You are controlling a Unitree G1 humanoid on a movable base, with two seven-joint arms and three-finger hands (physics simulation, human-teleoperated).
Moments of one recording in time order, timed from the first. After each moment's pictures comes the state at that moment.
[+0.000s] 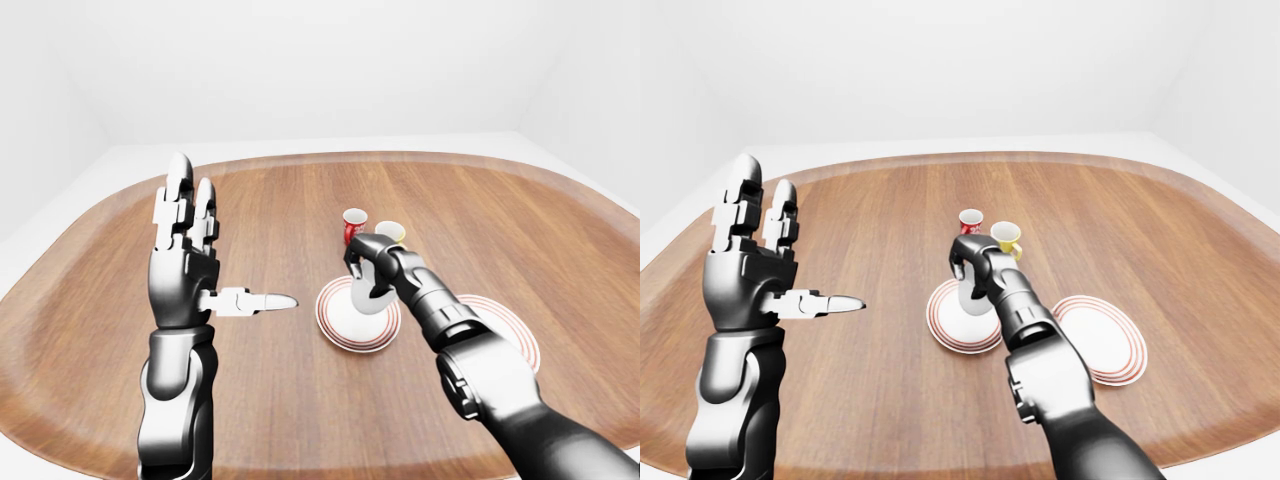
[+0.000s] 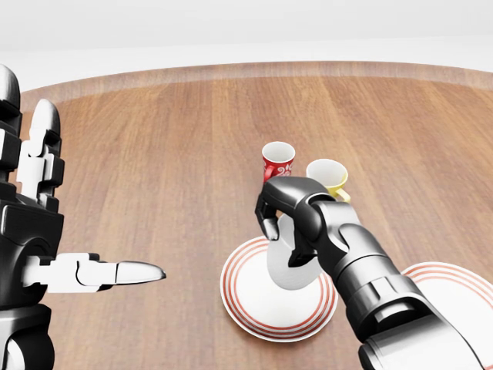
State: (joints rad) left arm -0.06 0.04 0.08 -0.59 -0.09 0.09 -0.05; right arm -0.98 -0.11 0.11 1.20 -1.05 -0.09 0.20
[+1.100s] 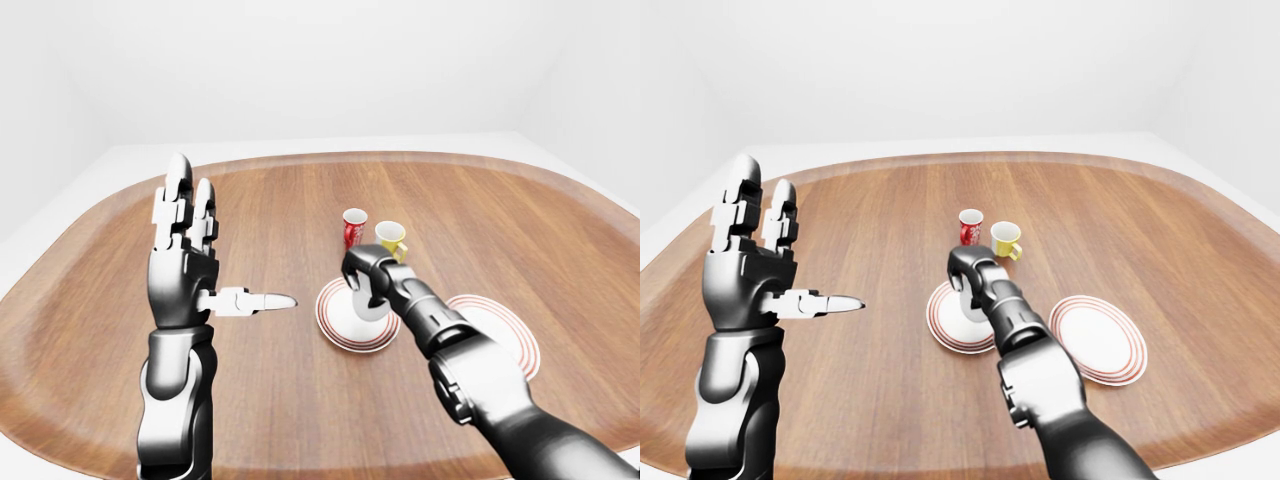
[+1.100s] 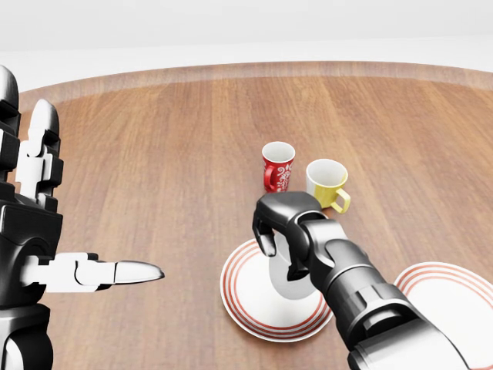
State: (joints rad) left arm -0.06 0.04 0.08 -0.59 -0.09 0.09 -0.05; right arm -0.97 -0.06 0.13 1.30 -1.17 -0.09 0.08
